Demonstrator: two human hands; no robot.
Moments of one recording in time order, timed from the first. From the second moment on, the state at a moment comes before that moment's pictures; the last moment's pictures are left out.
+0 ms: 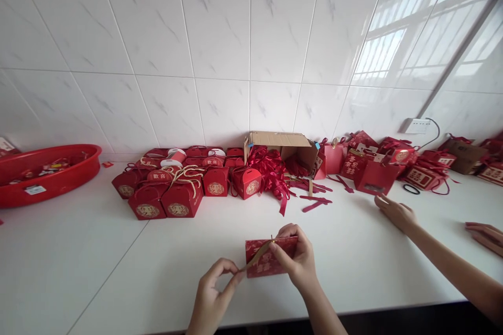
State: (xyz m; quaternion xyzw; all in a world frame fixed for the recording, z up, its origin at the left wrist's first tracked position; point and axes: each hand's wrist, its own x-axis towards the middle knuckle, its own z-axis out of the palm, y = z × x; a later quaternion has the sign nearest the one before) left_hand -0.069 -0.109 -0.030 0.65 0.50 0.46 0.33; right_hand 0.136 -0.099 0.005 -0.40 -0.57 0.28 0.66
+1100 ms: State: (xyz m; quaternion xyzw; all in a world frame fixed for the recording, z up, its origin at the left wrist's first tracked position) left_hand -0.053 -0.128 0.062 0.67 0.36 0.41 0.50; right_hand 0.123 -0.136 0.033 -0.29 -0.74 0.20 0.58
